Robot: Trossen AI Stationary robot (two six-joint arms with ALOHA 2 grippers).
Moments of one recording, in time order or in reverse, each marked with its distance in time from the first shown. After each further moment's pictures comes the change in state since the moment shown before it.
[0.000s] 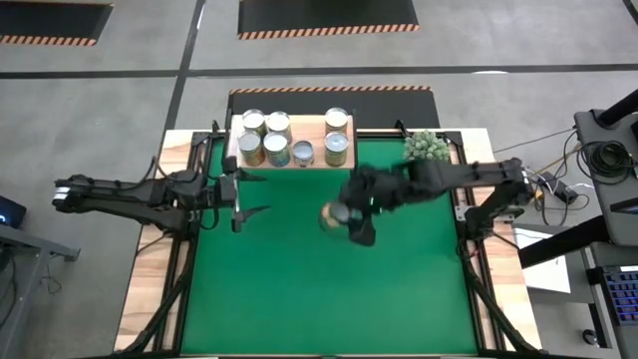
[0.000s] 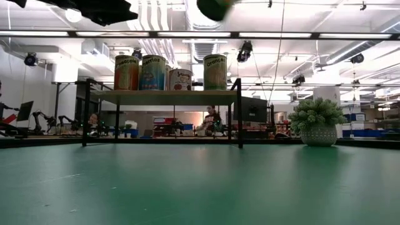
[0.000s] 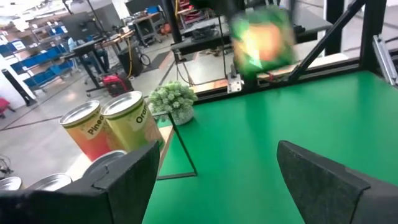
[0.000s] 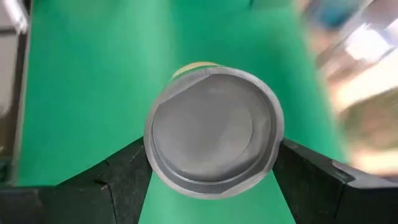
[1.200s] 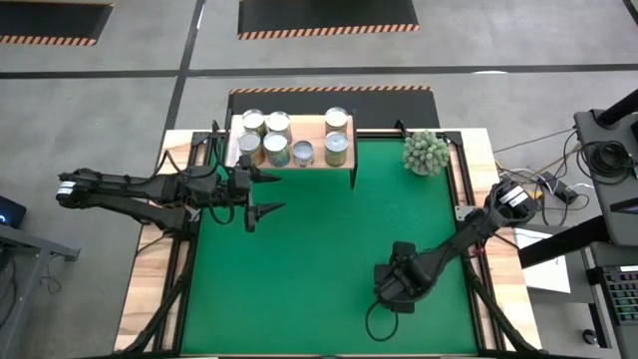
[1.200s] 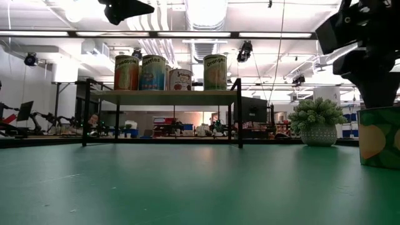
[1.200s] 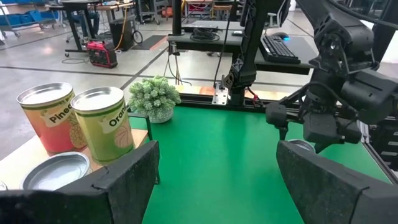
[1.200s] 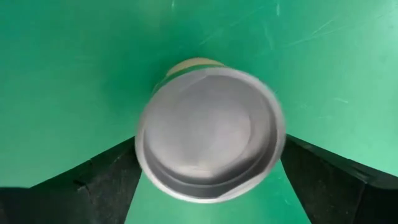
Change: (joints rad) left arm 0.000 0.198 0.167 0.008 0.009 -0.304; right arm 0.453 0.081 -0.698 0.134 -0.069 0.473
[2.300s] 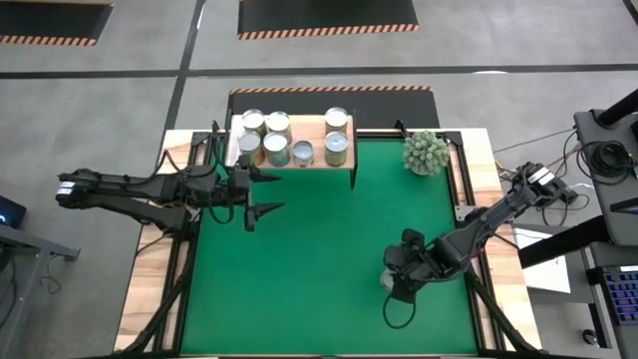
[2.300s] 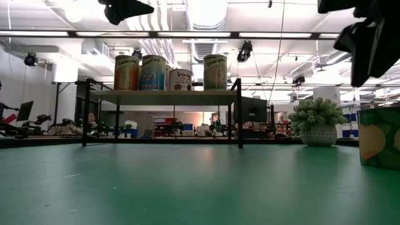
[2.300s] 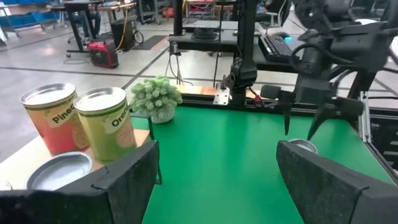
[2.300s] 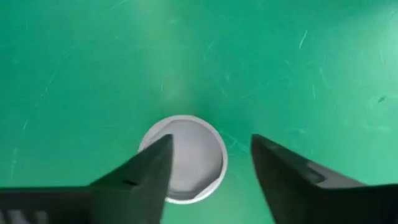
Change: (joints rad) left arm 0.001 -0.005 0.000 -0.004 0.003 0.006; right arm 0.011 -0.288 -0.132 0.135 0.178 0.136
